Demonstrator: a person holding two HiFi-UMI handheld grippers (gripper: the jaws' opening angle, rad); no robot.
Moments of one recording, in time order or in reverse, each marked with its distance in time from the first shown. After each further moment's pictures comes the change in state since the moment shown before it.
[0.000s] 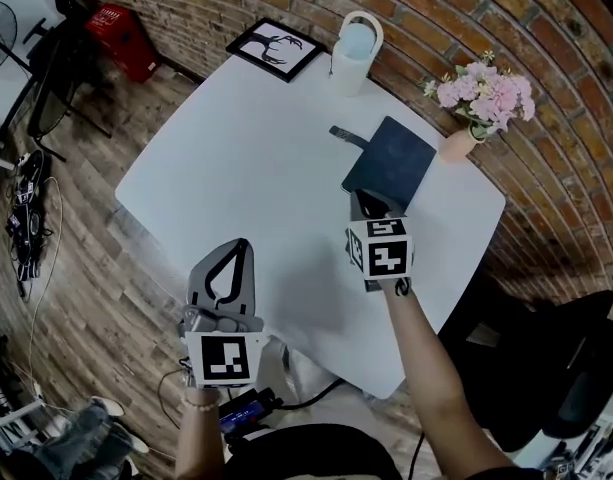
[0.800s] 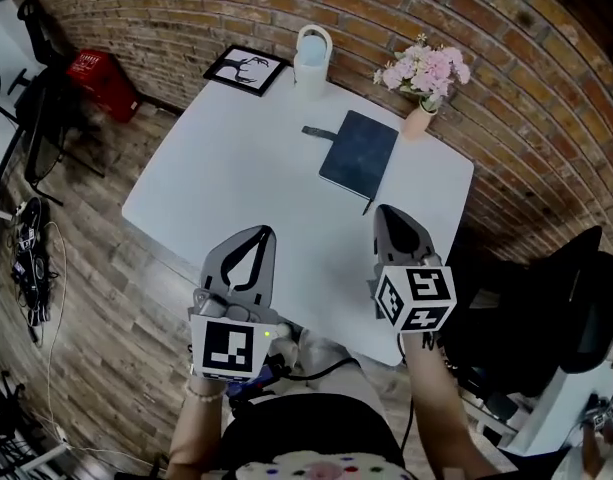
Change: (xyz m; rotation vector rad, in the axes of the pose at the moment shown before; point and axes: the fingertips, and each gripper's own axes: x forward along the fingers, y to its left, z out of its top) left arm -0.047 -0.037 0.083 -0.042 -0.188 -0.225; right arm -0.196 0.003 0.021 0.164 -0.369 -0.132
